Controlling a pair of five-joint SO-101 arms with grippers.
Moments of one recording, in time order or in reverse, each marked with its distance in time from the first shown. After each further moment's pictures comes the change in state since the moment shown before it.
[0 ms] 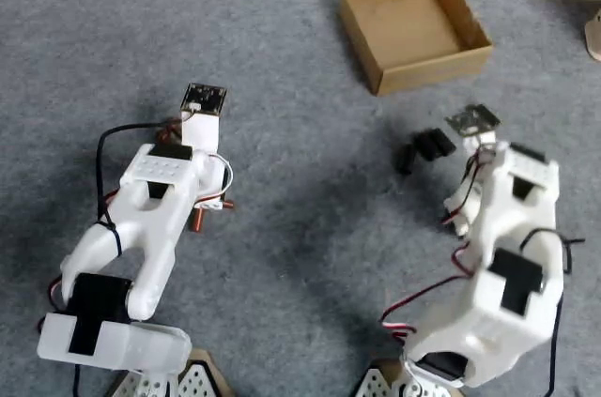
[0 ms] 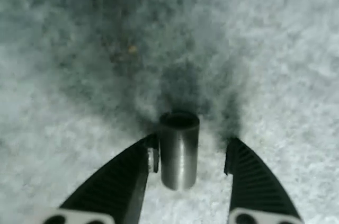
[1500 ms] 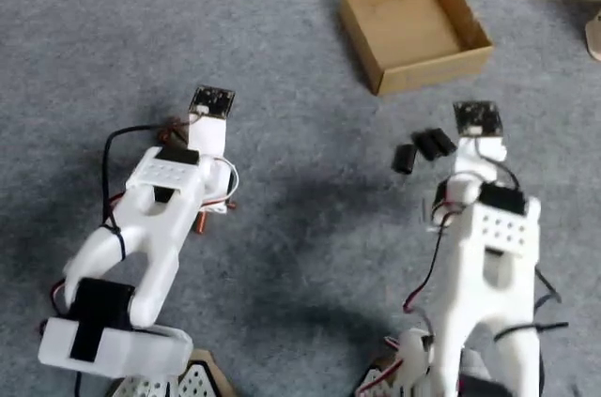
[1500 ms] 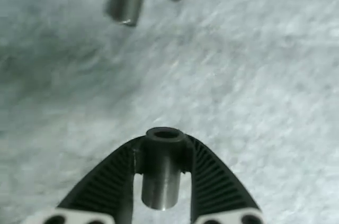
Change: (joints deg) left arm 4.8 -3.3 1.8 0.7 0.0; right arm -11.8 -41.9 19.8 4.7 -28.1
